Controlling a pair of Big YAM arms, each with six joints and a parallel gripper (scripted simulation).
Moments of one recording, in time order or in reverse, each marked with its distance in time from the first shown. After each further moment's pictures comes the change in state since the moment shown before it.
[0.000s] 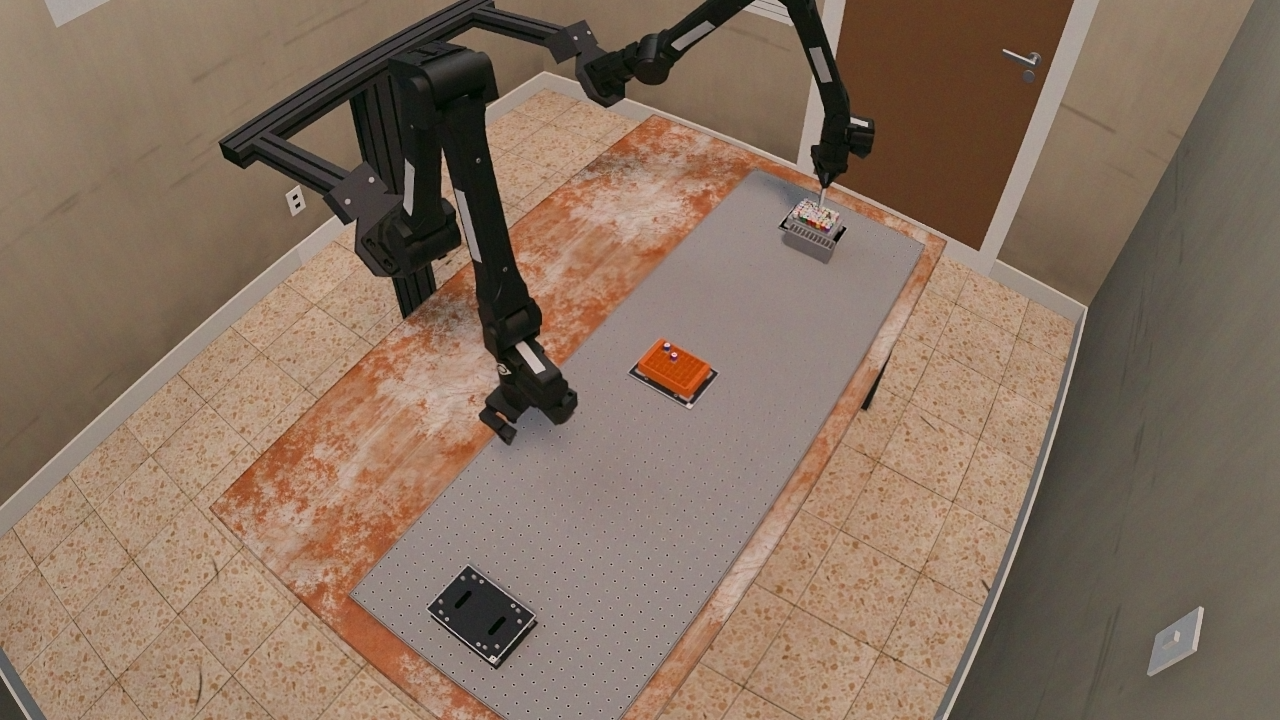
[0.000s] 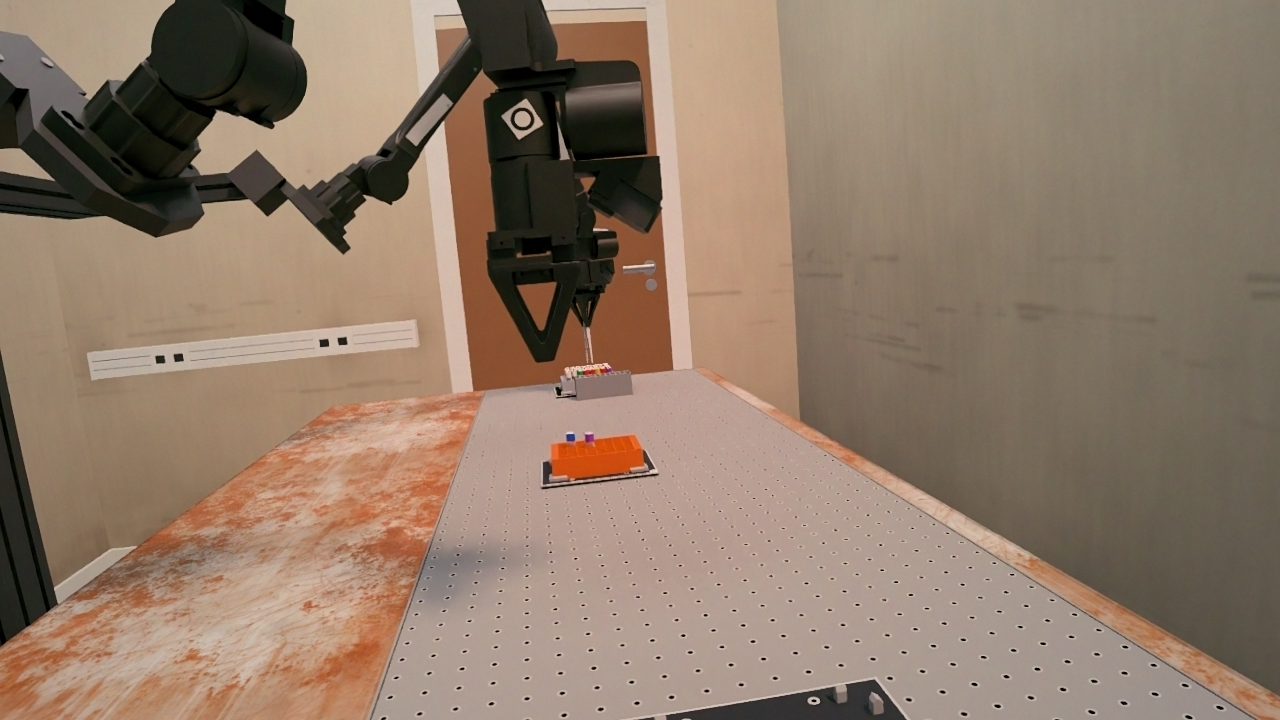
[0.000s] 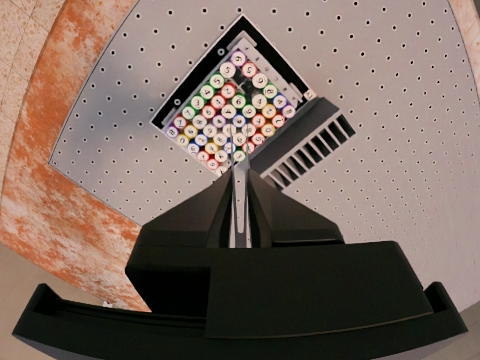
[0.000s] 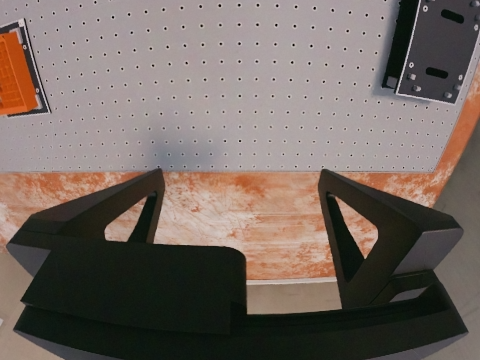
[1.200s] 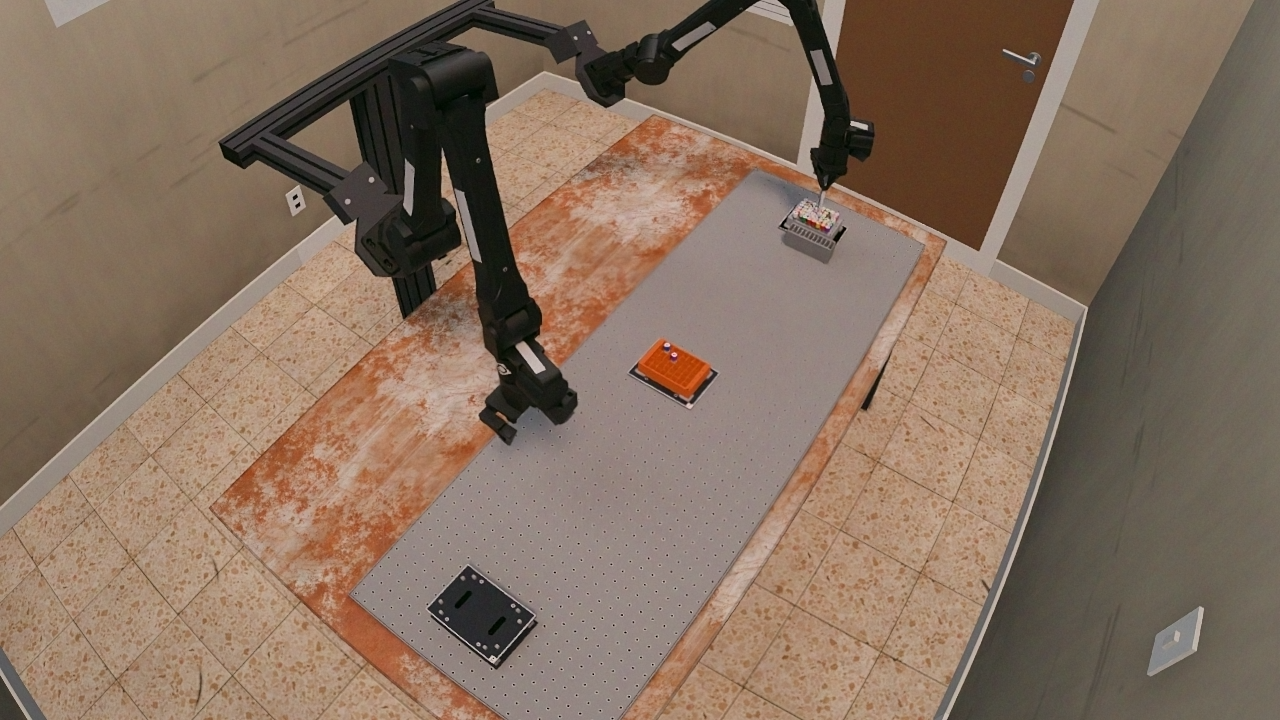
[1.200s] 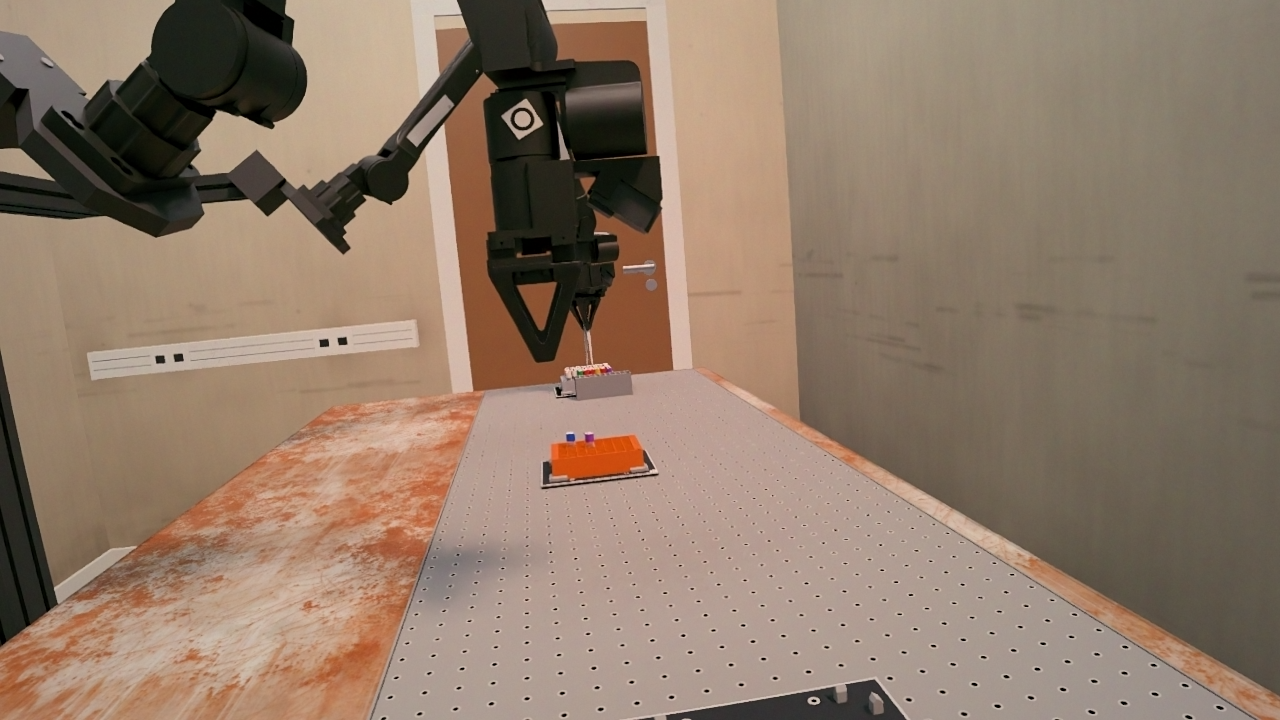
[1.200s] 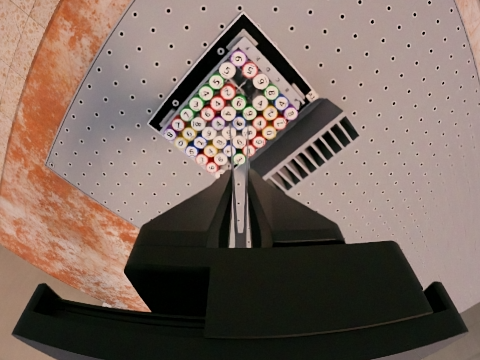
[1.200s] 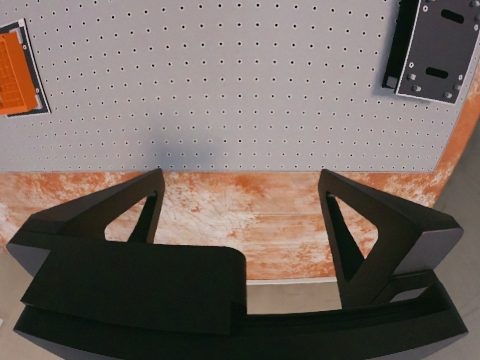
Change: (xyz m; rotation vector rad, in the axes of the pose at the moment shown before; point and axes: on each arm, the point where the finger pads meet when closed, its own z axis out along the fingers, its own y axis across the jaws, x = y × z) left arm 0.000 0.000 0.008 -0.002 0.004 -0.001; right arm 0.000 0.000 0.000 0.000 0.000 0.000
